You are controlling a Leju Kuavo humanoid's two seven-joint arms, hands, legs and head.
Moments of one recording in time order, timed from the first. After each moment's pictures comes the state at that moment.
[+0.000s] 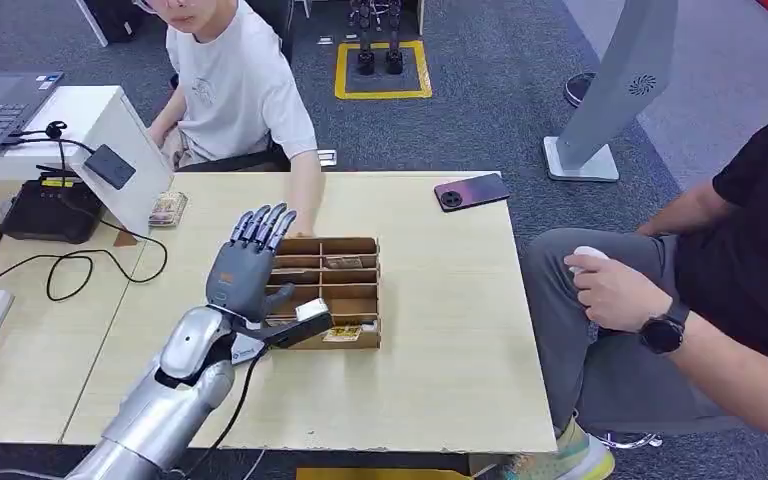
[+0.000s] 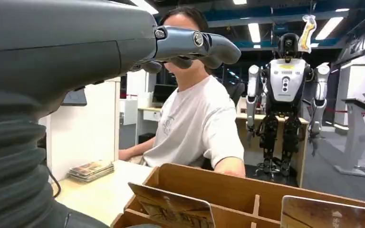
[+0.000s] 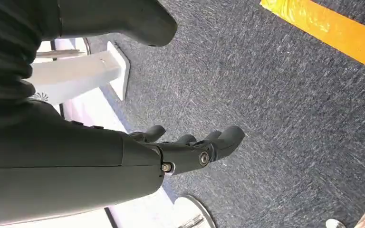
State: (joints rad) left arm -0.43 0.13 -0.54 -1.14 -1.07 0.39 -0.07; right arm -0.07 0.07 -0.38 -0.20 1.27 -0.17 -0.05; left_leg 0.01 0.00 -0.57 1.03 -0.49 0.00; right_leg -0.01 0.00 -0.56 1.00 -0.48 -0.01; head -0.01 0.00
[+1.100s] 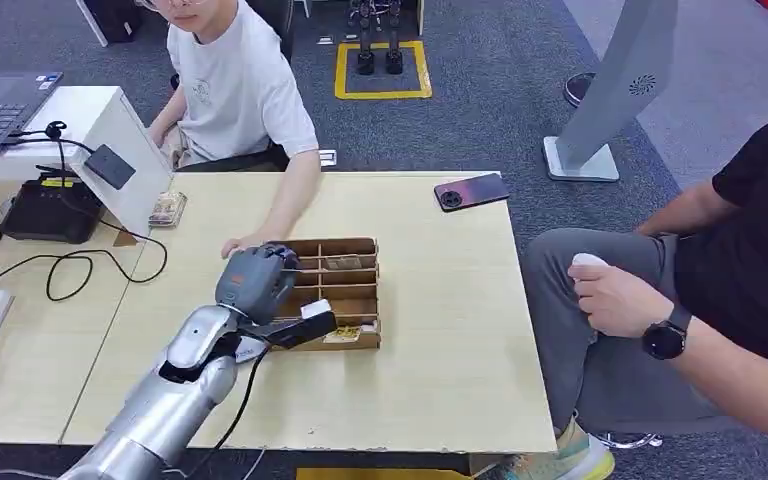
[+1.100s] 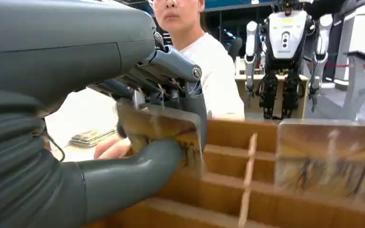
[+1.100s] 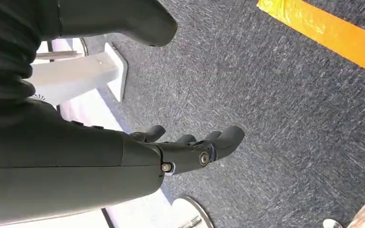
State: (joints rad) left arm -0.46 0.12 -0.56 -1.07 -1.00 0.24 -0.08; right arm -0.07 0.07 -0.38 -0.20 1.27 -0.17 -0.07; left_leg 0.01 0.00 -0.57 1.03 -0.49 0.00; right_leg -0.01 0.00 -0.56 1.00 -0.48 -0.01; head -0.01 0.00
